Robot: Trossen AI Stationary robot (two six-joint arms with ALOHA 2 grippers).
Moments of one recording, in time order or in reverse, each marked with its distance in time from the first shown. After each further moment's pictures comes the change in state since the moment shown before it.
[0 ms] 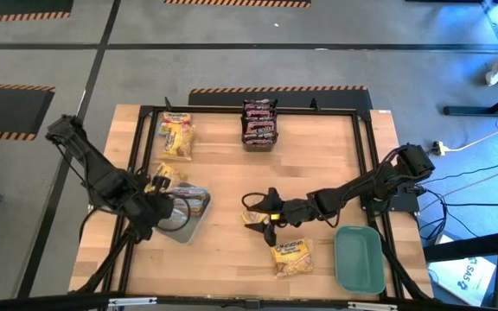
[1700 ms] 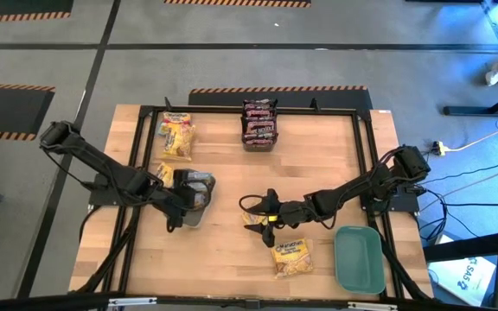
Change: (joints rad) left arm 0.274 0.005 -0.336 0.524 -0.147 0.205; right arm -0.003 0.041 0.000 0.009 -0.002 -0.004
